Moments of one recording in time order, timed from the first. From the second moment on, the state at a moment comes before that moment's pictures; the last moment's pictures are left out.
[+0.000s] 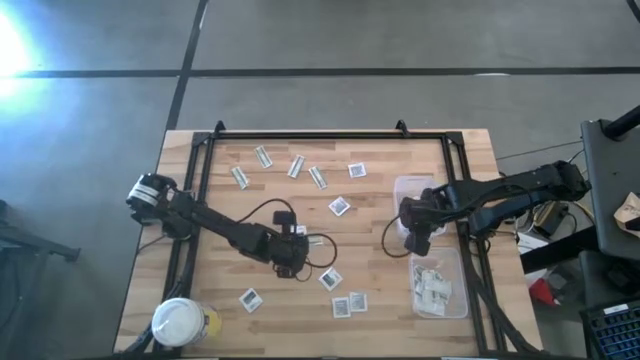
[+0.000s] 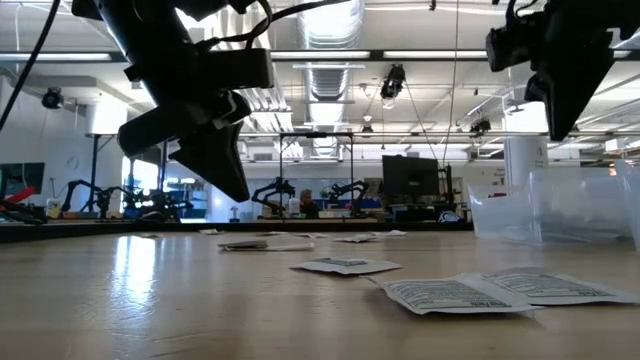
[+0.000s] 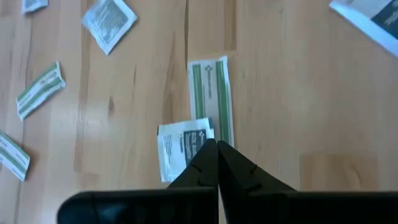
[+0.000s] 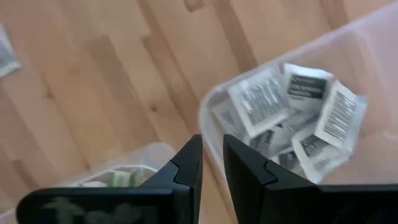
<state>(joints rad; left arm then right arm) -0.33 1.68 1.04 -0.51 -0.47 -0.19 0.16 1.18 0.93 -1.12 0.05 0.61</state>
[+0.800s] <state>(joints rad) -0.32 1.69 0.93 -0.27 -0.50 -0.14 0.19 1.18 0.93 -1.07 0.05 0.62</state>
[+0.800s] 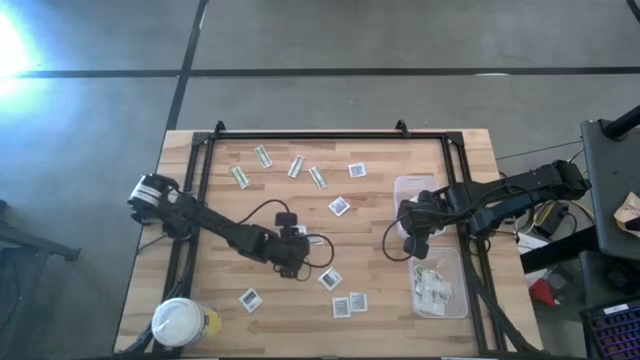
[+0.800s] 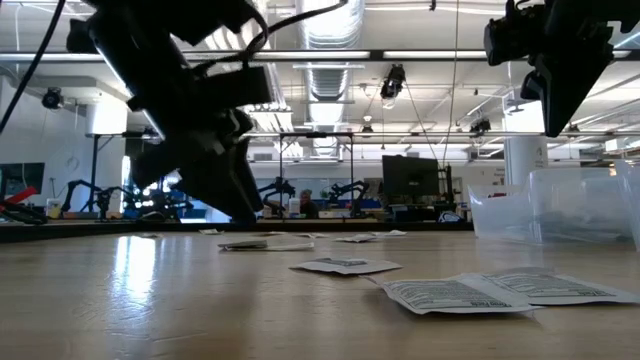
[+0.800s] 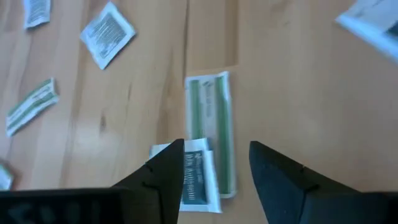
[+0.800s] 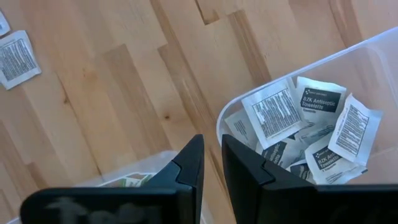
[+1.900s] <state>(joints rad) -0.10 1.78 0.87 -0.31 -0.40 -0.16 0.19 1.18 0.93 -1.06 0.05 0.62</state>
